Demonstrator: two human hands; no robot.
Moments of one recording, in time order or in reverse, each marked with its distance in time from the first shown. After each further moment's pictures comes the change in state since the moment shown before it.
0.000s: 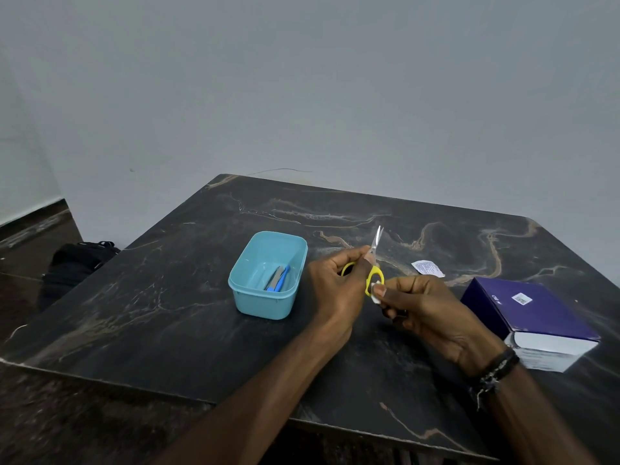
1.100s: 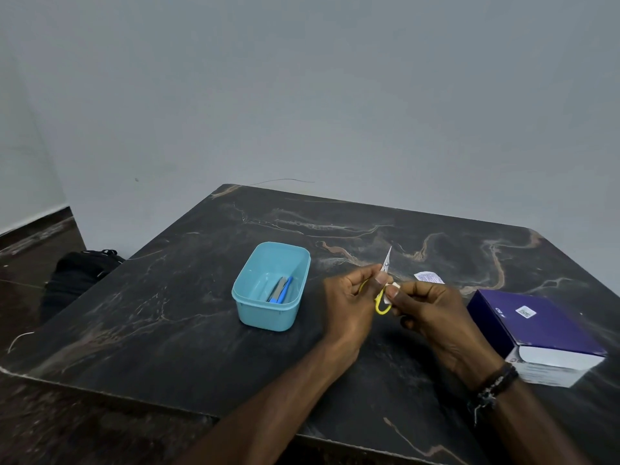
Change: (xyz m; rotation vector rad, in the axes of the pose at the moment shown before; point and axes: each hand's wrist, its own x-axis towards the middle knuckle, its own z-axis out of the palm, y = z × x) left_hand -0.006 -0.005 0.006 -0.084 -0.148 -0.067; right_hand 0.010 0.010 -0.004 0.015 0.251 -0.150
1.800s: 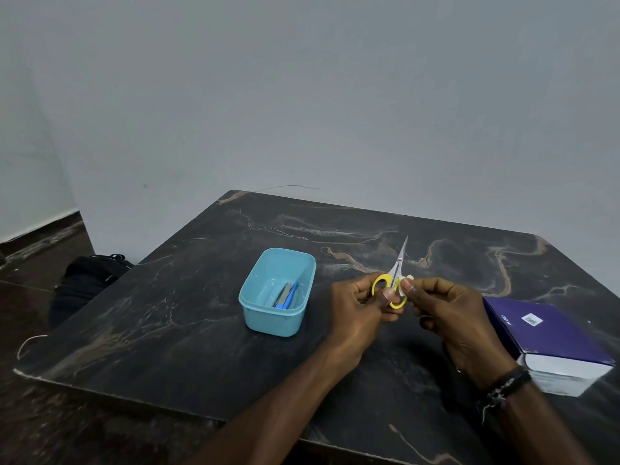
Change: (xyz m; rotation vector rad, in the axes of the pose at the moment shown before) left_hand -0.005 0.011 -0.003 0.011 -0.136 -0.039; right_hand 0.005 -0.007 -0.012 -0.018 0.102 -0.051
